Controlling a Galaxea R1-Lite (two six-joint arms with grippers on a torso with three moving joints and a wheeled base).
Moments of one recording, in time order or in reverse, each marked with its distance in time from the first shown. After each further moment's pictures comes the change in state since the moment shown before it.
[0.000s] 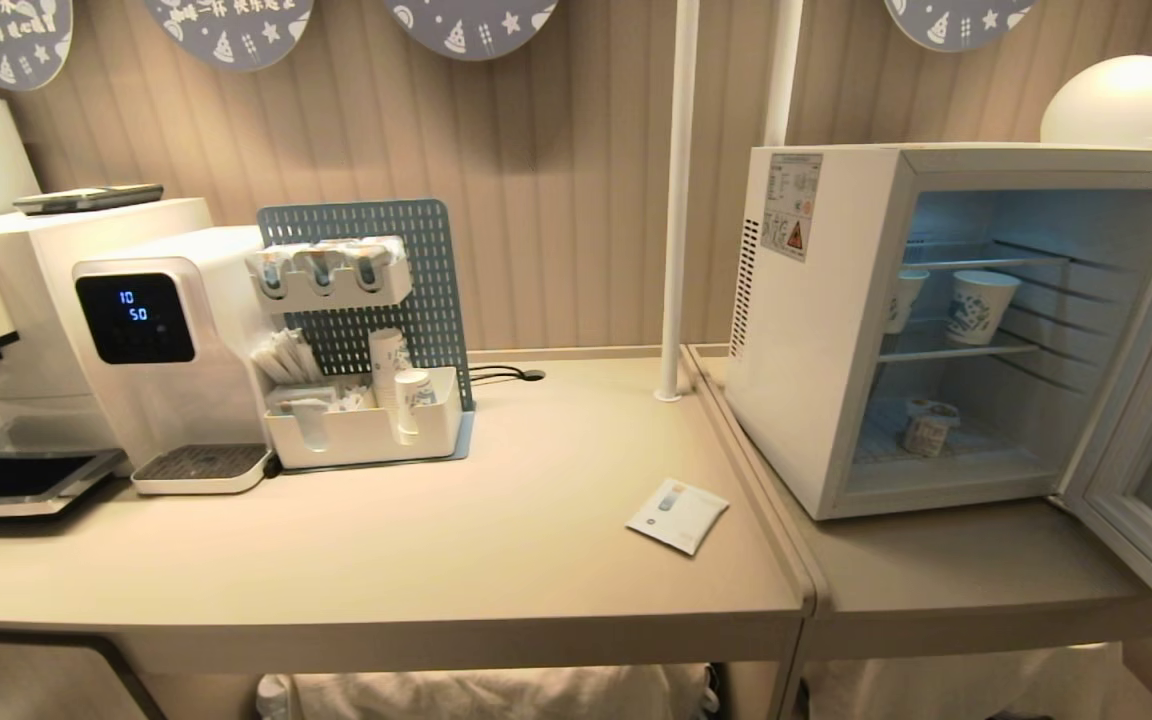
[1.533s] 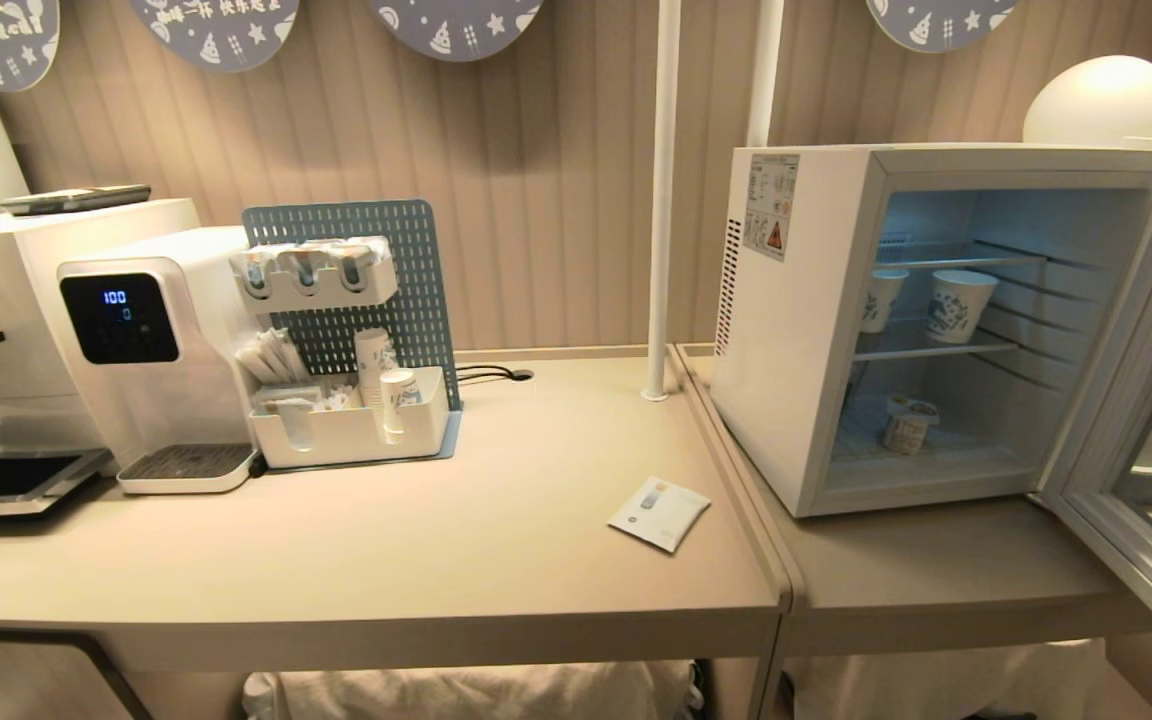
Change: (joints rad) left arm 0.000 0.000 0.000 0.000 0.000 0.000; right arm 0.000 0.000 0.002 -0.011 -0.001 0.003
